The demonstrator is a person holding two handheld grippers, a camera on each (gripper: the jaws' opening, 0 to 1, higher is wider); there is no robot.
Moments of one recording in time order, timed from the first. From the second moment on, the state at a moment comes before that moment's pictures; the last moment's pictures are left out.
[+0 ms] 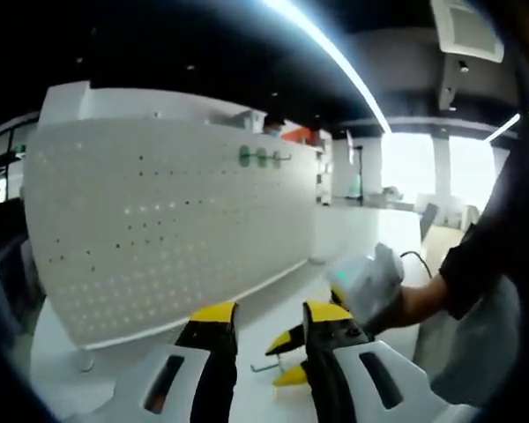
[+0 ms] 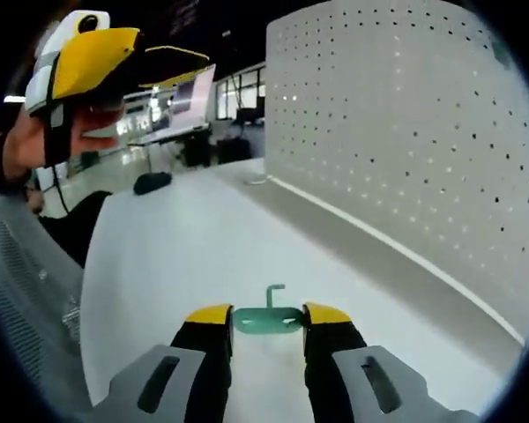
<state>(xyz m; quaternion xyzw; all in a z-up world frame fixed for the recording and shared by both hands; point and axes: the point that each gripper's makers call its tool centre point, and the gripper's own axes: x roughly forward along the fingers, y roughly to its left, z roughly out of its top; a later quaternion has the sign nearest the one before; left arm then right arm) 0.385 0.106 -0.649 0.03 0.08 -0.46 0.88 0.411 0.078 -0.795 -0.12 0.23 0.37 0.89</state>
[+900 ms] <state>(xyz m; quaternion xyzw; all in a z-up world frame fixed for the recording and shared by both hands) 0.402 0.123 -0.677 0.03 0.16 -0.47 0.87 0.401 0.100 -0.739 -0.16 0.13 0.41 0.89</state>
